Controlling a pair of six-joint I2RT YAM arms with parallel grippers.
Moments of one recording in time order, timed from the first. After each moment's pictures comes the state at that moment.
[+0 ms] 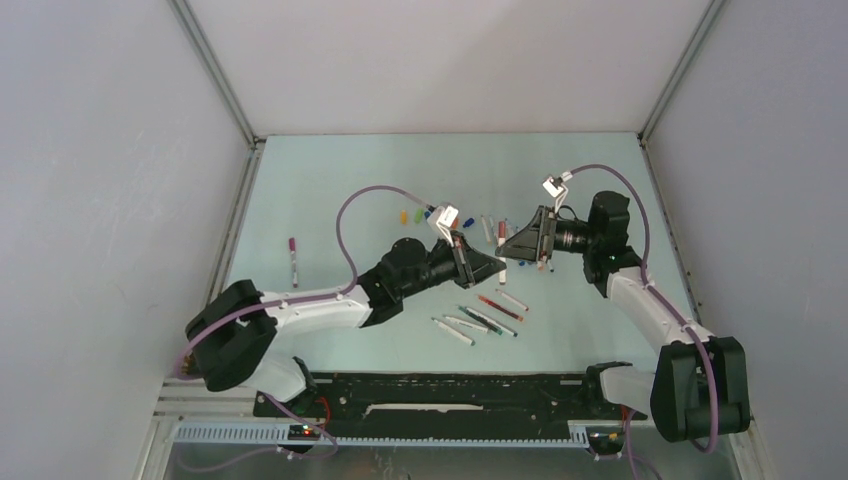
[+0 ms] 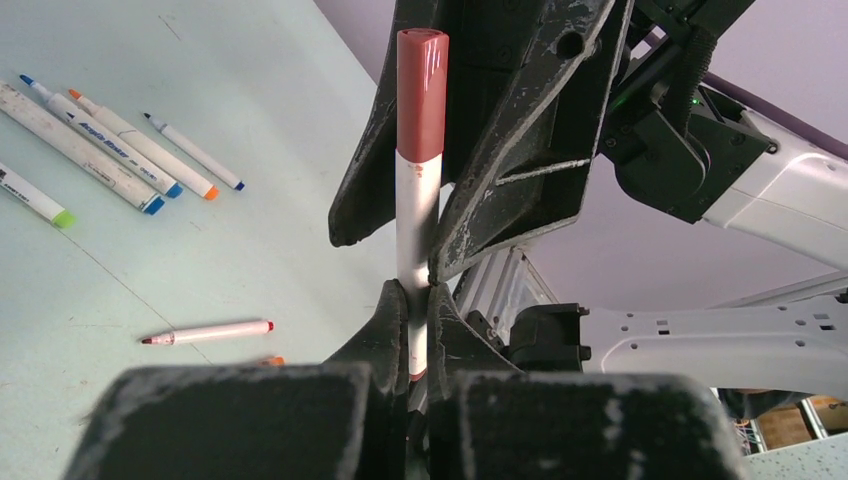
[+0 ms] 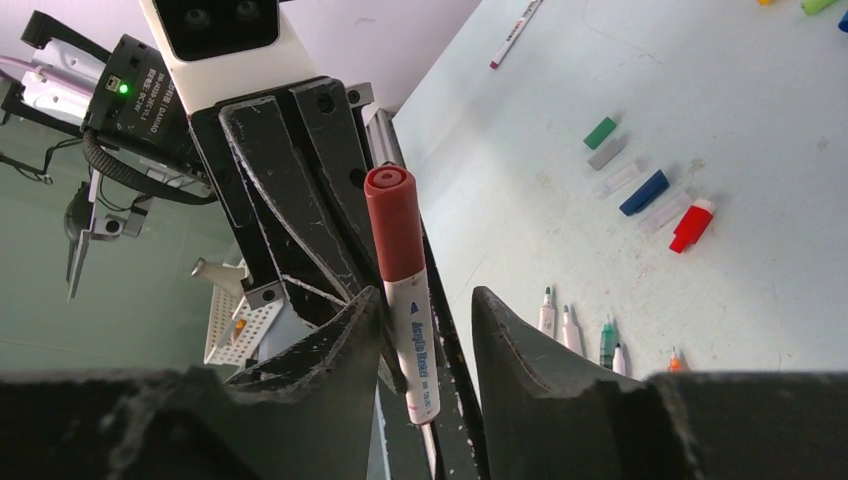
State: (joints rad) left arm -0.98 1.45 0.74 0.67 0.15 -0.81; right arm 0.13 1.19 0.66 0.29 -1.23 0.63
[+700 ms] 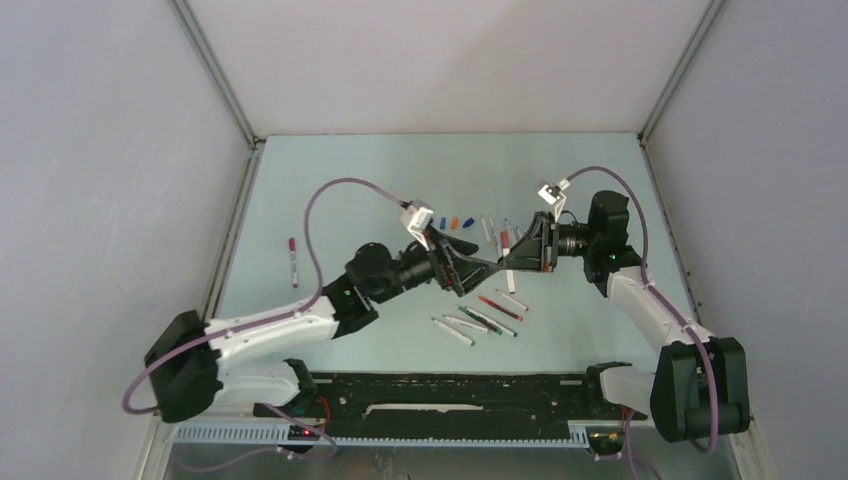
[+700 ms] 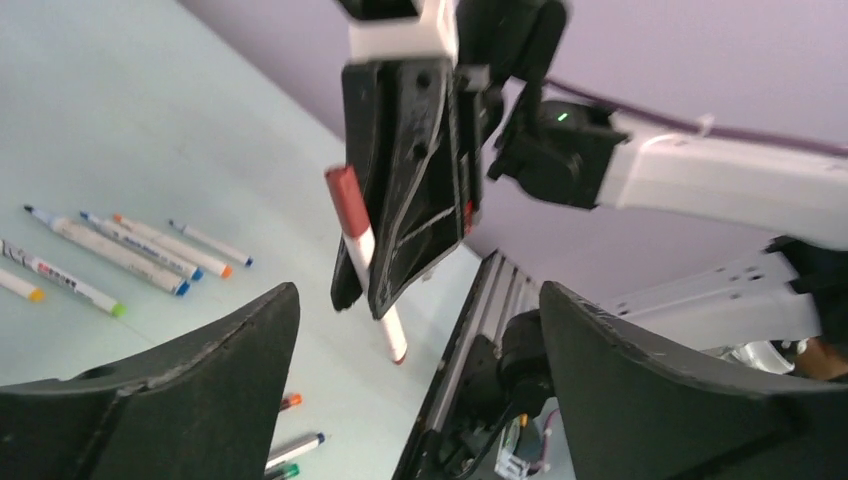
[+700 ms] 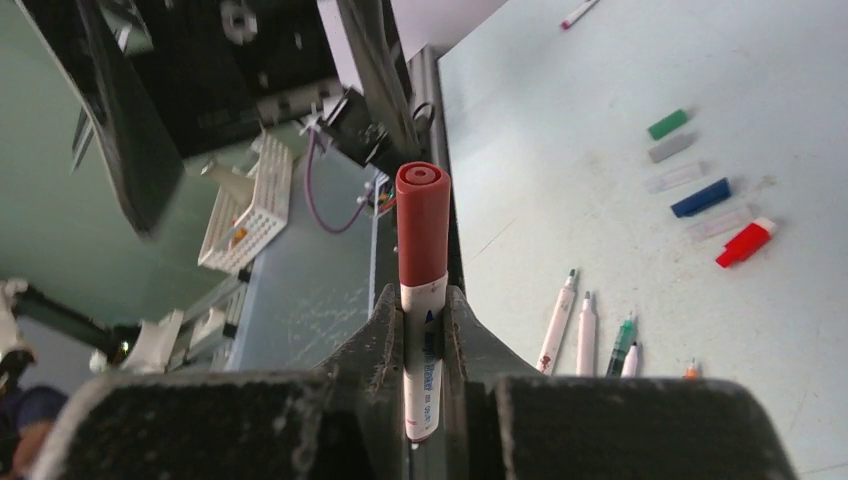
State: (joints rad) left arm -0.99 1.24 0.71 0.61 0.15 -0.65; right arm 0.13 1.19 0.67 0.28 -1.41 0.49
